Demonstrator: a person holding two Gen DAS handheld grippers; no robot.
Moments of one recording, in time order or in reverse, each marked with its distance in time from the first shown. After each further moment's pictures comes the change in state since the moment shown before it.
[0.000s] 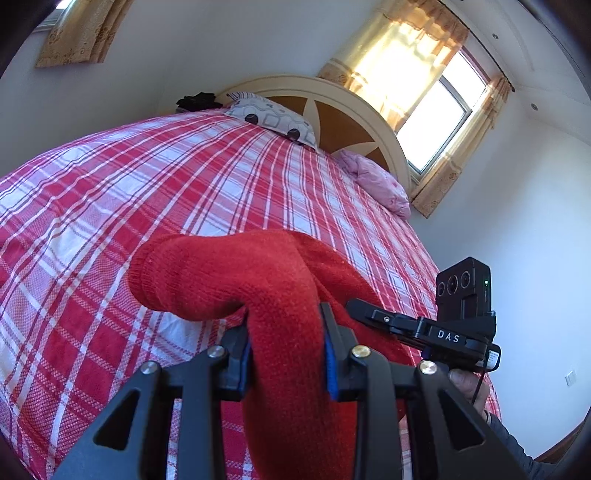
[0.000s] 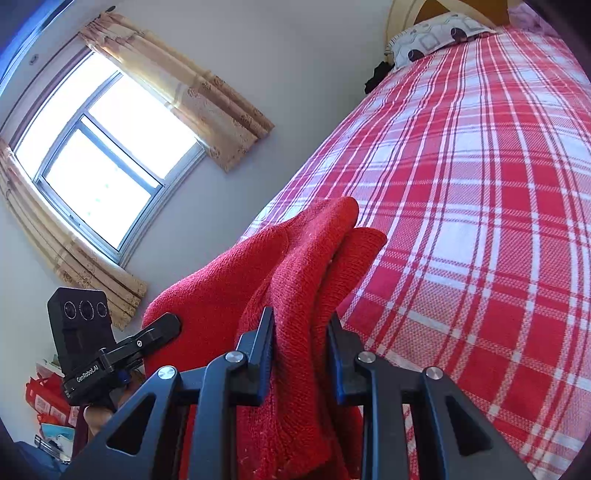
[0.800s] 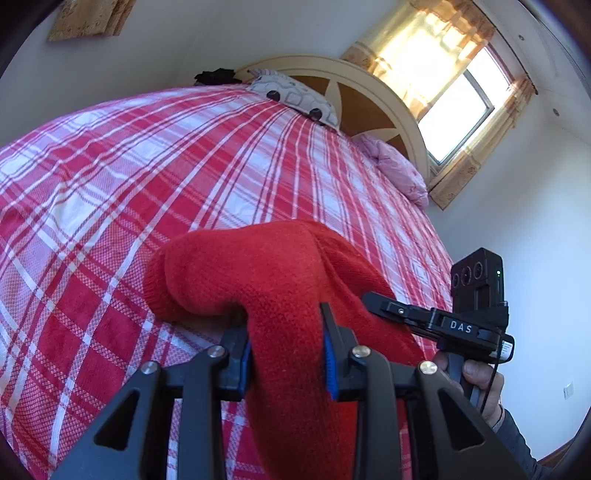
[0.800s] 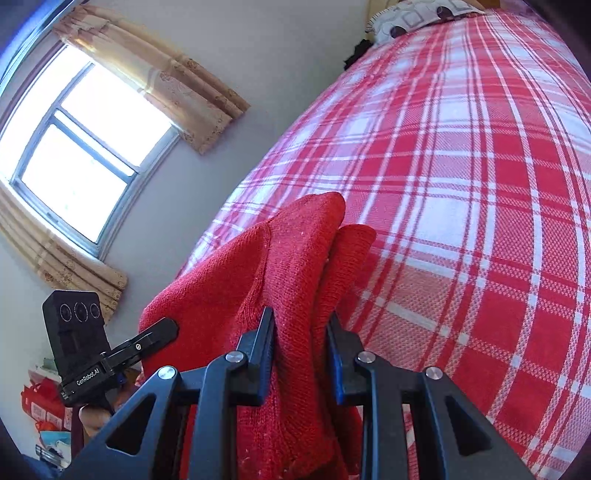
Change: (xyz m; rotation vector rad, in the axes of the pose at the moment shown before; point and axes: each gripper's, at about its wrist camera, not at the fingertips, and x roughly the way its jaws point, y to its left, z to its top) left arm 0.027 0.033 -0.003 -0.067 0.094 0.040; right arm 0.027 -0.019 0.004 0.054 0.087 -0.092
